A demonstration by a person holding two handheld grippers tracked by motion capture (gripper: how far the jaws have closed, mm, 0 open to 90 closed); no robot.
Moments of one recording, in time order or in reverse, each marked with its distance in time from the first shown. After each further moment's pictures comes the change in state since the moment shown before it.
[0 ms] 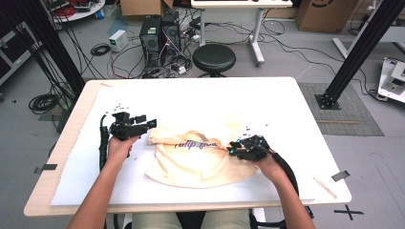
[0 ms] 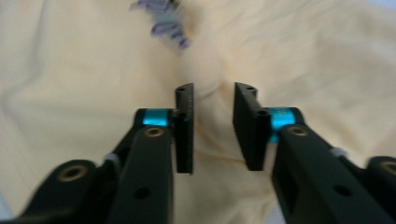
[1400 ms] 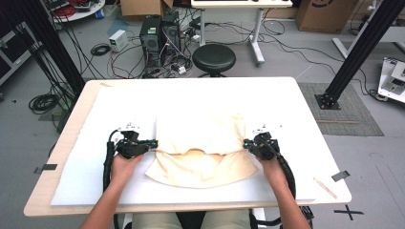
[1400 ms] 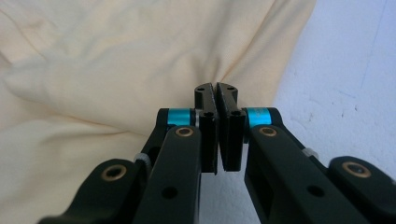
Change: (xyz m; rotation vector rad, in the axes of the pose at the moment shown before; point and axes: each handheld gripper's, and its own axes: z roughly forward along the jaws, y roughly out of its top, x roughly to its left) left arm -0.024 -0.045 0.001 0.225 0.005 0.009; right arm -0.012 -0.022 -0.010 0.020 -0.269 0.328
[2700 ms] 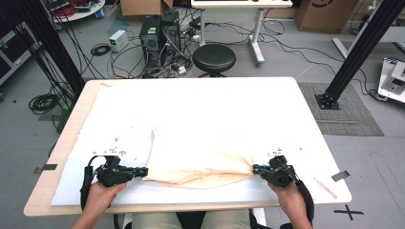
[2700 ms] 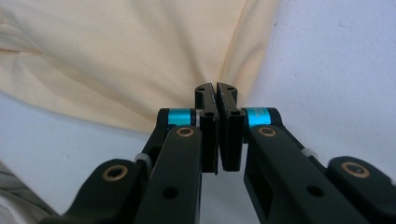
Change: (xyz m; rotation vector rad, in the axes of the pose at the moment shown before) left arm -0.016 -0.060 -0.065 0.069 -0.260 -0.080; right arm 0.017 -0.058 -0.057 0.092 0.118 0.141
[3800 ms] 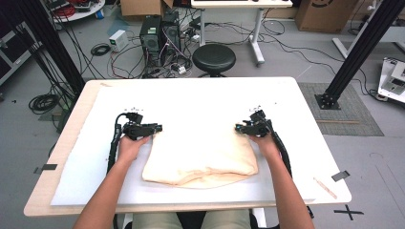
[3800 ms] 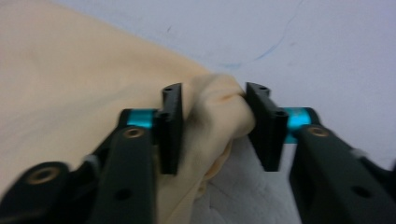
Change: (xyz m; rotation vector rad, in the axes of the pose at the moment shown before) left arm 0.076 0.109 0.082 -0.088 0.287 0.005; right arm -0.063 0.125 0.098 -0.076 0.000 -0.087
